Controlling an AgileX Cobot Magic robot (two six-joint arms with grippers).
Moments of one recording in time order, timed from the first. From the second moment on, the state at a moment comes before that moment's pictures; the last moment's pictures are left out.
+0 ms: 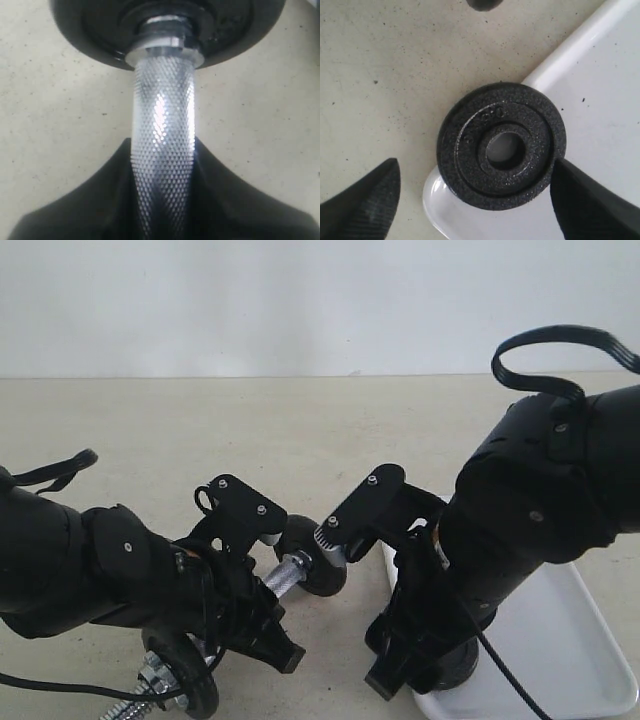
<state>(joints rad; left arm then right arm) -0.75 1.80 -0.70 -1.00 -0.05 0.95 0.81 1.58 -0.84 -0.14 0.65 0.01</state>
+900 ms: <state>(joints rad) -0.75 1.80 -0.70 -1.00 -0.04 0.98 0.81 1.58 -0.71 -0.33 0.48 0.11</state>
